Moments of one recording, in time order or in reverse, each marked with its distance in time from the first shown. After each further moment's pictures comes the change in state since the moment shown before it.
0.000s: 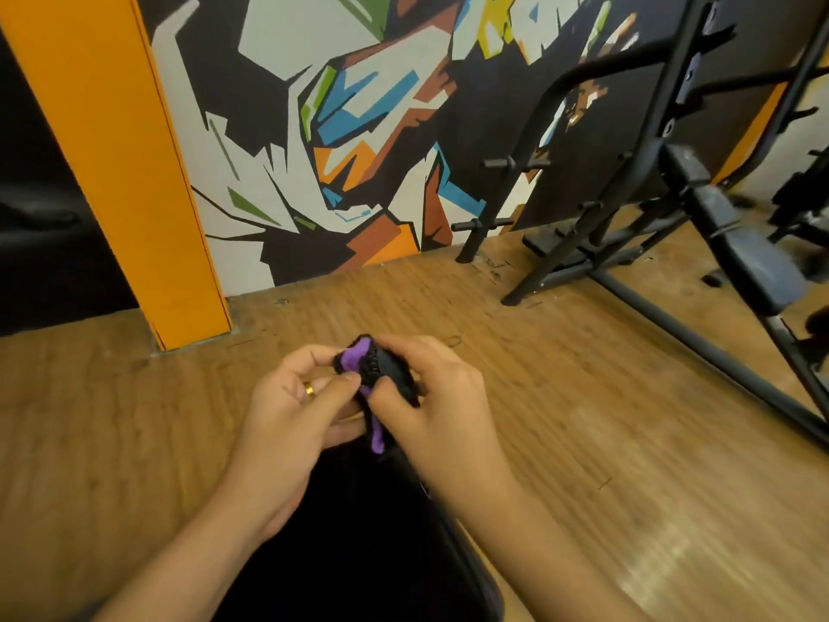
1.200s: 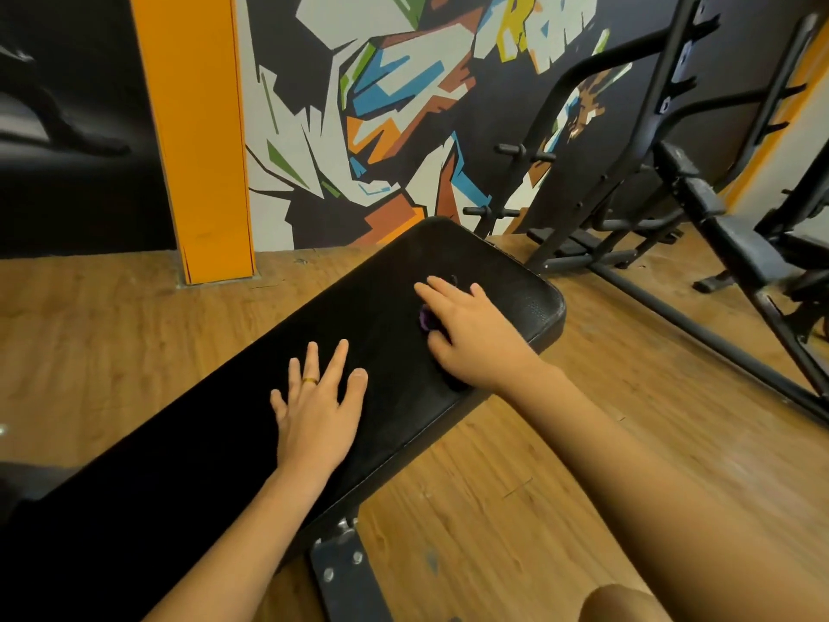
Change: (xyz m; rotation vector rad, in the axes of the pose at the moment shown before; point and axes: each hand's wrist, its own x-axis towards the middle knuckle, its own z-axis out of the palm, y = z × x) left_hand -0.147 -0.326 -0.154 1.069 0.221 0.106; right_hand -0.217 0.091 0.114 -0.854 -0.344 -0.207
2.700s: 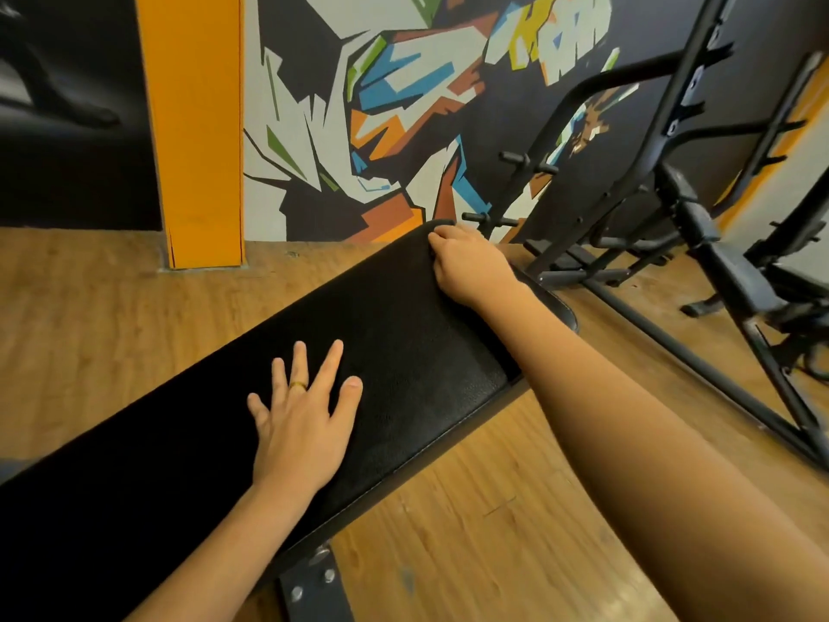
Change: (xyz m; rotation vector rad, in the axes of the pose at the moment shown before) left_hand 0.006 -0.003 0.007 0.068 -0.006 0.020; right_hand 0.122 0.051 0.002 -0.222 0.054 0.036
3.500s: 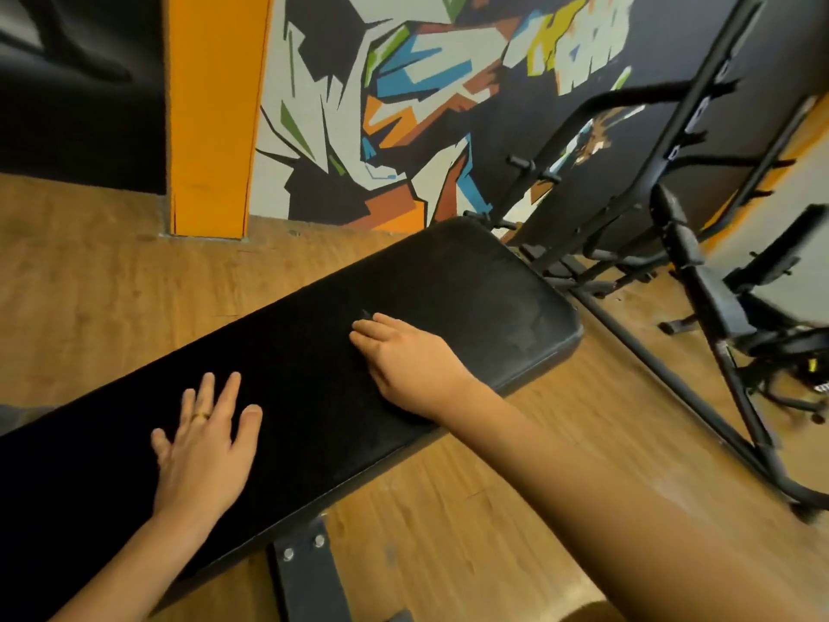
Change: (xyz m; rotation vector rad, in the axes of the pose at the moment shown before) left_hand -0.047 -0.122 -0.014 -0.075 0.037 -0.193; right_hand -0.107 -0.122 0.009 0.044 -0.146 -0.403
